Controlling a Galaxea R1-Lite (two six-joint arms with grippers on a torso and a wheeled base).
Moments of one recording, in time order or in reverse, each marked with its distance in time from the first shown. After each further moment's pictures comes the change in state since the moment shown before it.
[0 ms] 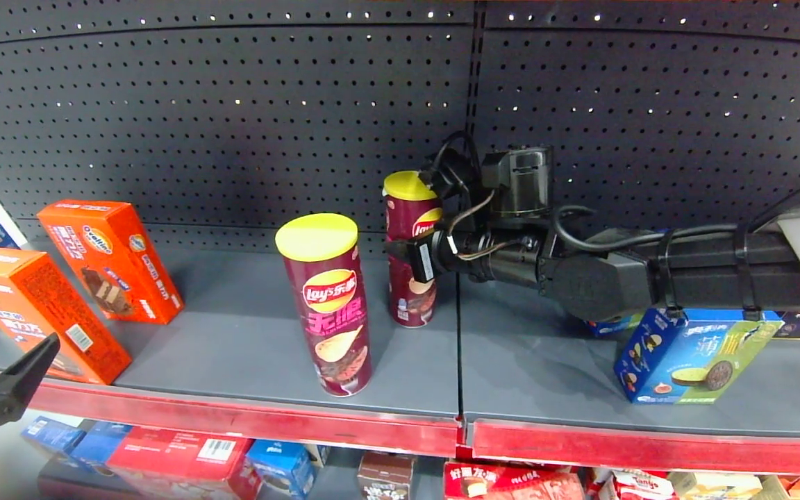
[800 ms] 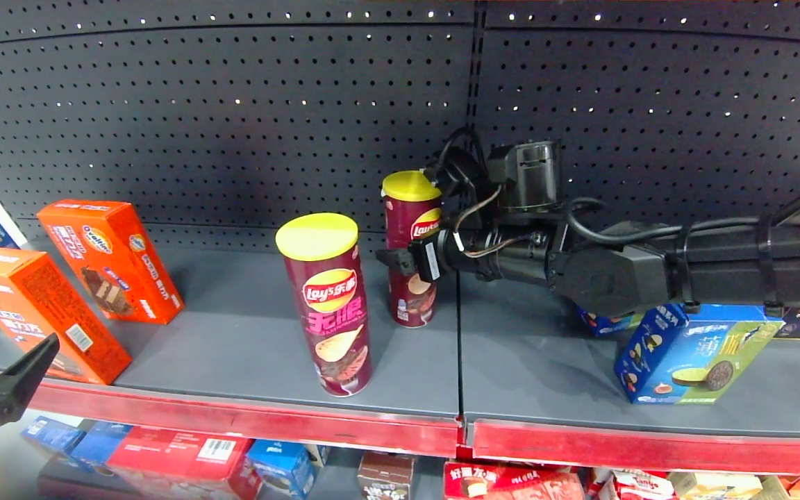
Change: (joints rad) left arm 0.000 0.001 0.002 0.000 0.000 -0.002; right arm -0.001 -0.035 0.013 0.044 -0.005 0.003
